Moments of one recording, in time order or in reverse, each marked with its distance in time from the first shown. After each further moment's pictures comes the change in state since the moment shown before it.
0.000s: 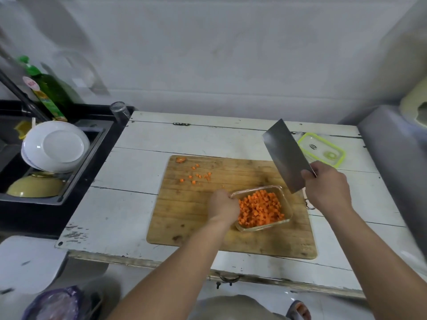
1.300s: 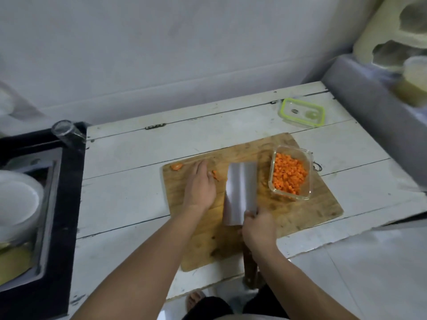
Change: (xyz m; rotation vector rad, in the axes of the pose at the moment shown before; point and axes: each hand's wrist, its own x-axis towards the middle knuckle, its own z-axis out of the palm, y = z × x) left_hand 0.128 -0.036 -0.085 0.326 -0.132 0.584; right_hand -0.136 -0.115 0.197 0.408 -0.023 0.634
